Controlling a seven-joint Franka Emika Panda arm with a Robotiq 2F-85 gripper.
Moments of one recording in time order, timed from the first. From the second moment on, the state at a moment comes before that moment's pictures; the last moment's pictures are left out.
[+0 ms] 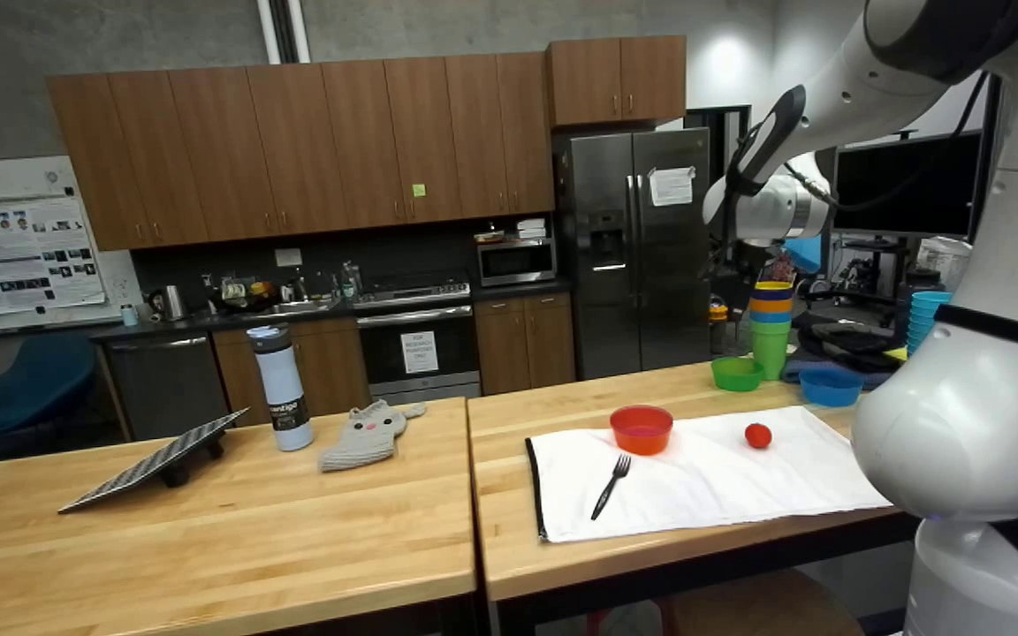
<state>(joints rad) -0.10 -0.12 -0.26 -2.32 0.06 2.66 -1.21</state>
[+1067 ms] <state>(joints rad) -0.15 0.06 -0.23 -2.23 0.08 2.81 -1.46</state>
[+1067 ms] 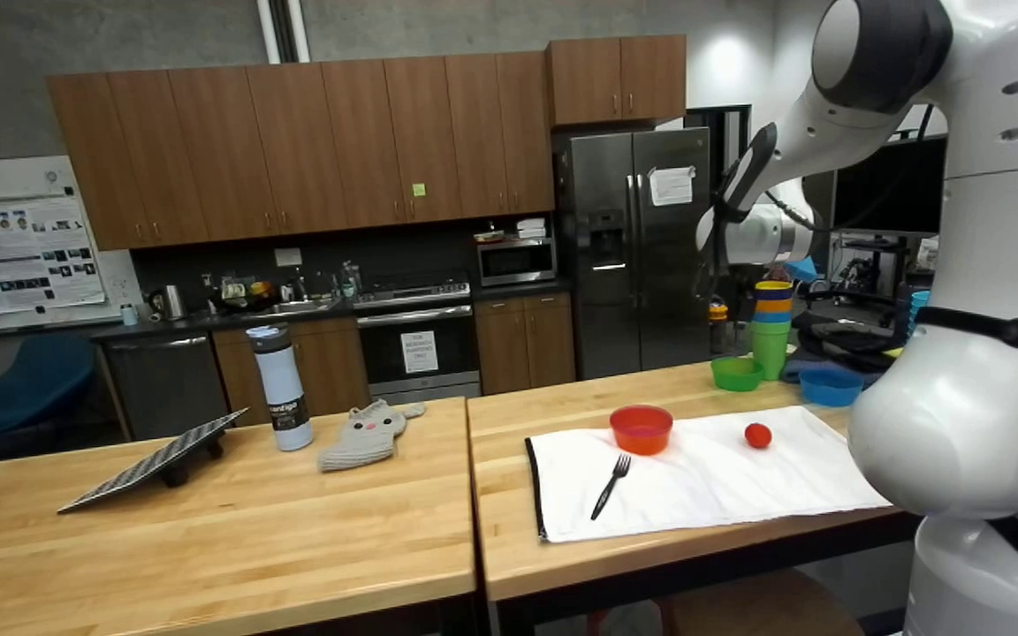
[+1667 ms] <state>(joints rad) -0.17 0.25 -0.23 -2.11 0.11 2.82 -1.48</state>
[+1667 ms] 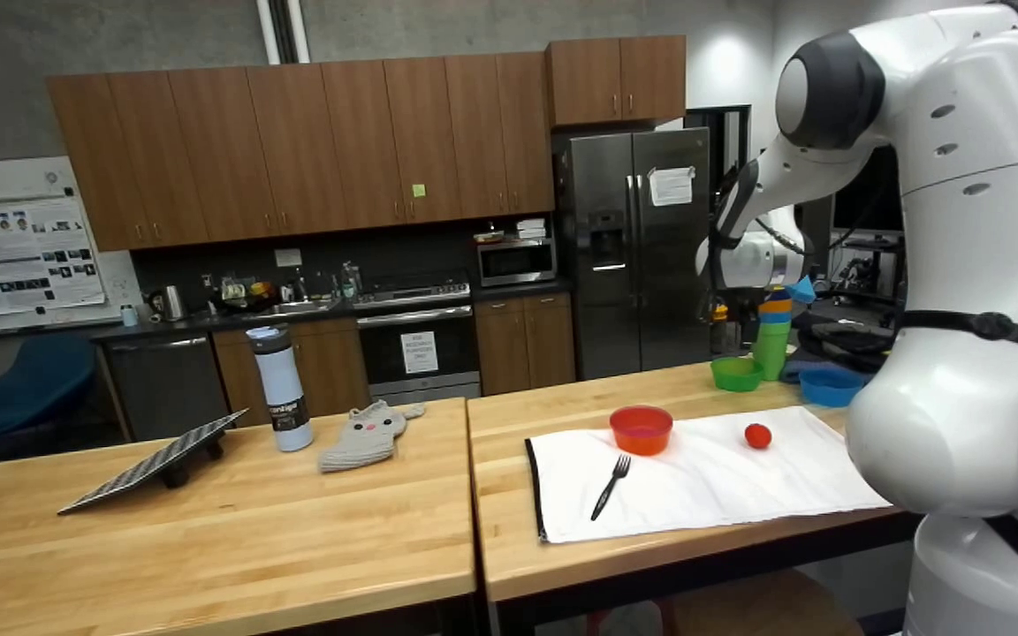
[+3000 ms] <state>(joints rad) -0.24 0.36 -0.15 -2.03 -0.11 2.77 -1.44</state>
